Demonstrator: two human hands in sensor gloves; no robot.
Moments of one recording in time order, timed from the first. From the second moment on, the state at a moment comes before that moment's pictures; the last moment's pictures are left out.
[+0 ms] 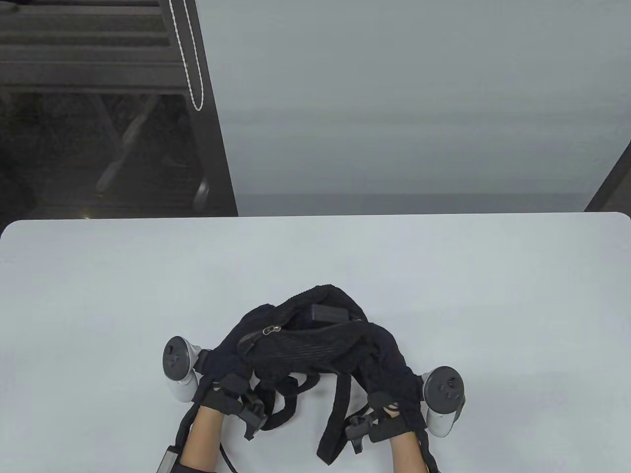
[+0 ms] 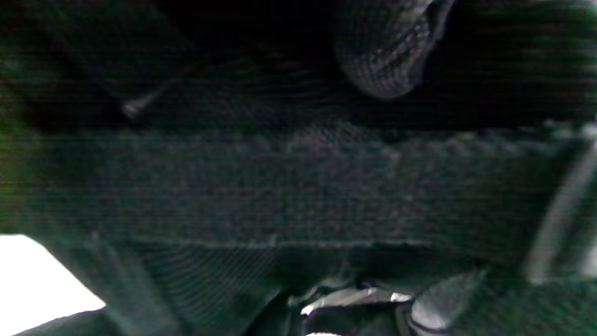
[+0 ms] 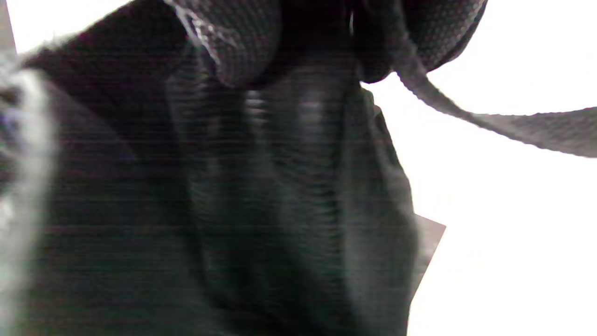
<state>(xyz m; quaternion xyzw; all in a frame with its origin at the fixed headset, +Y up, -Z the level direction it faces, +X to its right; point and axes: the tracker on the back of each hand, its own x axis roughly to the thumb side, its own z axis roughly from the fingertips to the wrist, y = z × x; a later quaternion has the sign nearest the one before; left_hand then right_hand) -0.214 -0.716 -0.337 0.05 -0.26 0.71 0.65 0.123 -0.721 -0.295 0.12 -0.13 0.77 0.61</state>
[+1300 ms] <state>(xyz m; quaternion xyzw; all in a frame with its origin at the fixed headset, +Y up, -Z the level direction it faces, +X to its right) -0.215 -0.699 -0.322 0.16 -0.20 0.67 0.70 -0.034 -0.560 -0.286 0.25 -0.13 0.95 0.13</state>
